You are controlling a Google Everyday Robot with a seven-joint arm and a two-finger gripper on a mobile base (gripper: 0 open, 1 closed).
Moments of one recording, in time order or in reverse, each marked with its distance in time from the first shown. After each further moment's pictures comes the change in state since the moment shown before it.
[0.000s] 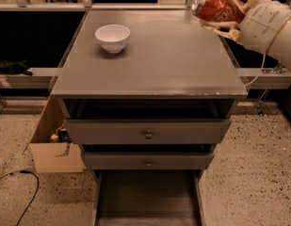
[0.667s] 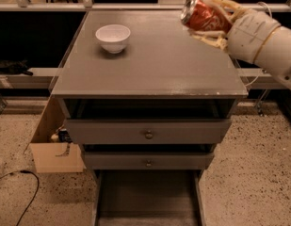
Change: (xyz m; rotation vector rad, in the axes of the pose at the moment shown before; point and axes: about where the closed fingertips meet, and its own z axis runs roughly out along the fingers) arm -0.015 0.028 0.008 -0.026 -0.020 0.062
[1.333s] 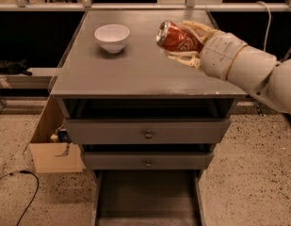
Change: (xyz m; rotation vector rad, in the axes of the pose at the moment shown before) arm -0.018 0.068 0.023 -0.088 -0.008 0.080
